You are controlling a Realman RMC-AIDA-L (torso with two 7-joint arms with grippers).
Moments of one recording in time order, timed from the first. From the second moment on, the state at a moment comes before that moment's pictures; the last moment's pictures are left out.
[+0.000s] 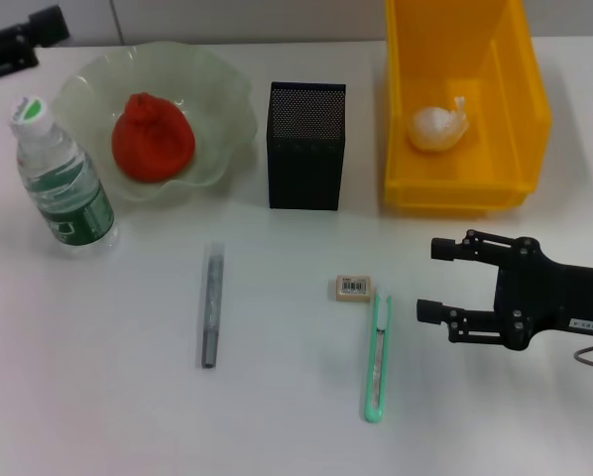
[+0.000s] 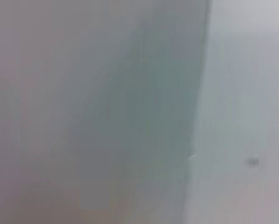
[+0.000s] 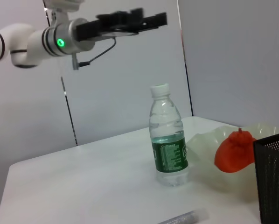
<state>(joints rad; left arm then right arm) -0.43 -1.98 0.52 0.94 1.68 1.76 -1.52 0.45 2.04 -0.57 -0.41 -2.04 -1.68 0.96</state>
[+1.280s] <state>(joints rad) -0.39 -2.02 0.75 0.47 1.87 1.75 -1.04 0.72 2.00 -0.86 -0.80 -2.17 -1.79 1.47</state>
